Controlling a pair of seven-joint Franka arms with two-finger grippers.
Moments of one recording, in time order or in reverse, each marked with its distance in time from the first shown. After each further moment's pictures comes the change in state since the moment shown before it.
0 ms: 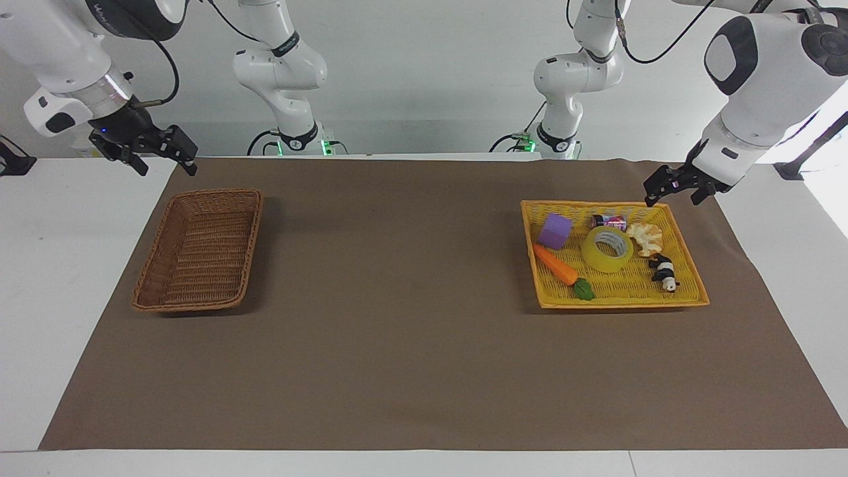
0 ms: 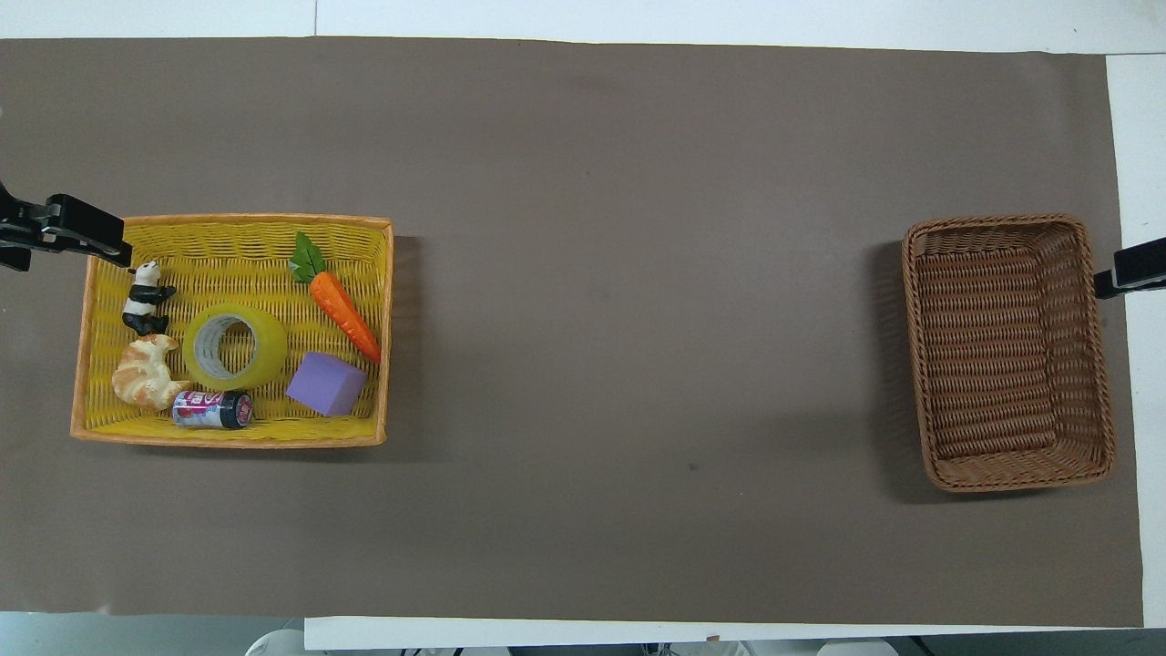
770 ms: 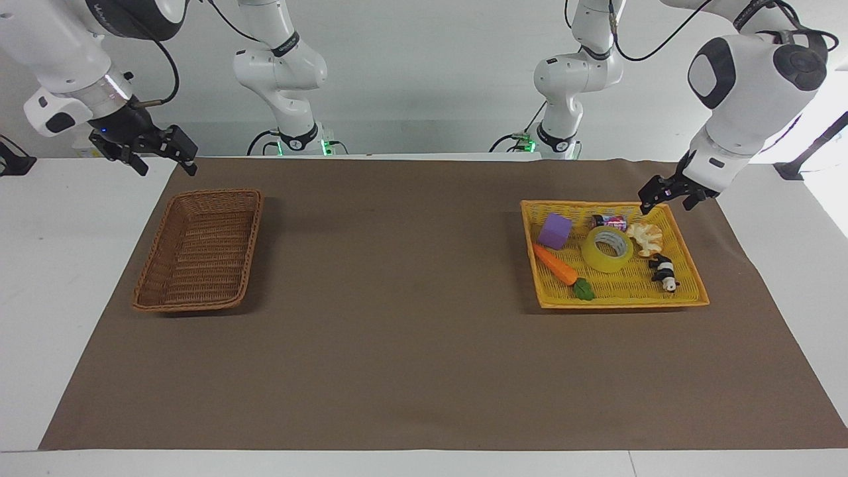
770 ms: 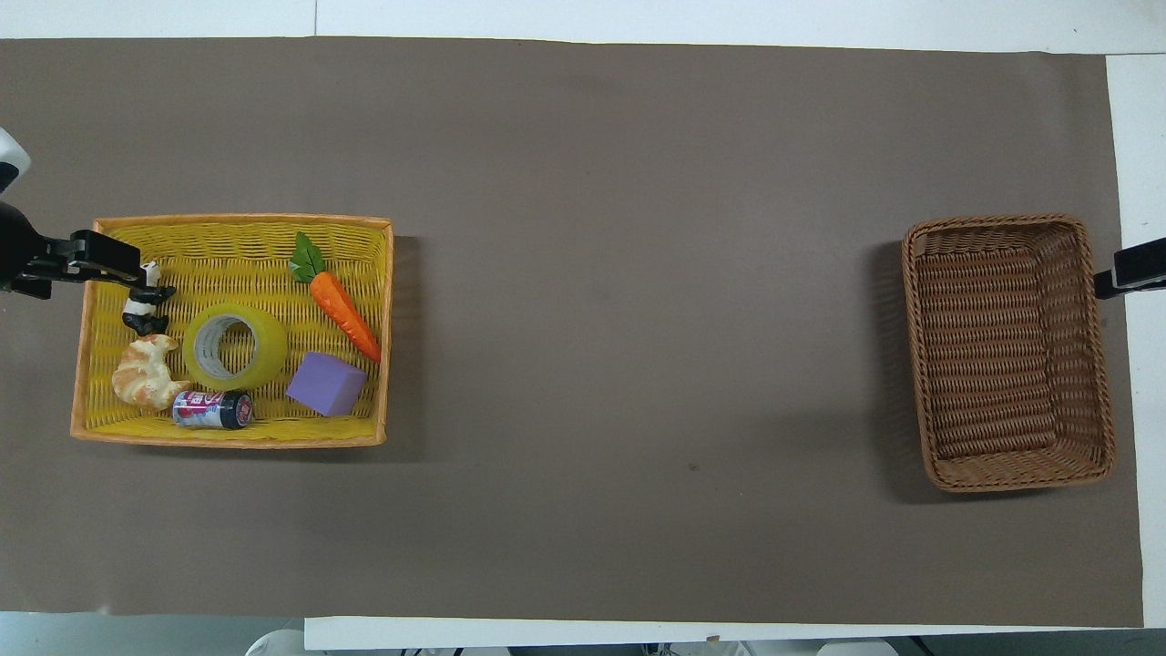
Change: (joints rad) left arm 0.051 -0.130 0.002 -0.345 0.001 0.275 -0.023; right arm 0.000 0.000 0.000 0.000 0.000 0.000 0.000
